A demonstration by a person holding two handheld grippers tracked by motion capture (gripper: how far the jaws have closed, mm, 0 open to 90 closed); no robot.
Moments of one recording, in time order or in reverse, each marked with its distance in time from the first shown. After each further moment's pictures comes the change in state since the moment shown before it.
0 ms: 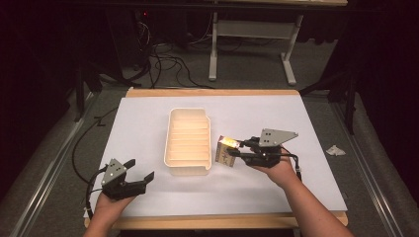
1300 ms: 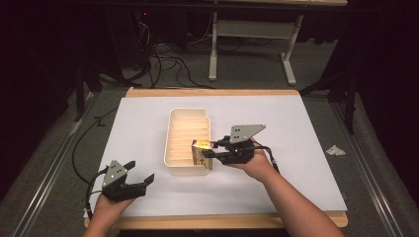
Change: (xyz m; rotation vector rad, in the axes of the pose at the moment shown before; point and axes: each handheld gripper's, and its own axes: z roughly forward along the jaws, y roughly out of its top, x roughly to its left) left arm -0.002 -0.002 -0.003 0.013 -0.003 0.013; right arm 0.006 0.020 0.065 0.041 0.158 -0.012
